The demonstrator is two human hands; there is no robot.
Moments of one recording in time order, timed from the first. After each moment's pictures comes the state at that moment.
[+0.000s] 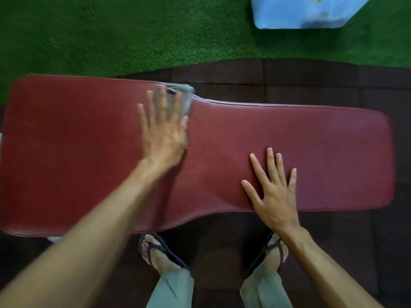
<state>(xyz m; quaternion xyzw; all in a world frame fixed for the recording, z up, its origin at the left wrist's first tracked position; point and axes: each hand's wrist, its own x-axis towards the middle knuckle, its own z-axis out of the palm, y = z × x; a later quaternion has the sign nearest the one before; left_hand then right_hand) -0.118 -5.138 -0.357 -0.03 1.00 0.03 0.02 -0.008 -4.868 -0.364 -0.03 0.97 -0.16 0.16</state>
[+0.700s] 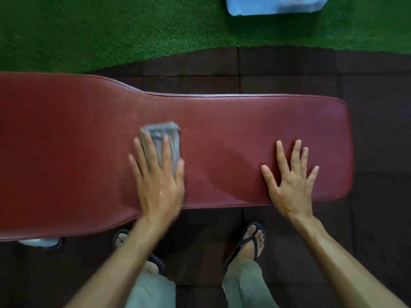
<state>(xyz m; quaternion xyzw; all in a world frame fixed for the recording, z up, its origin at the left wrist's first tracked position) -0.018 -4.998 -0.363 -0.08 0.99 0.05 0.05 -0.021 -4.716 -0.381 0.10 0.96 -0.19 0.15</state>
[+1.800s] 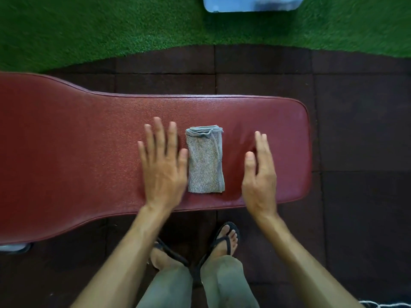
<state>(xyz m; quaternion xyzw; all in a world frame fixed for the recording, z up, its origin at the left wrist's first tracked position) -0.055 -4.895 -0.373 -0.05 0.98 0.16 0.04 -0.044 -4.696 -0.361 0.15 0.86 -0.49 0.02</state>
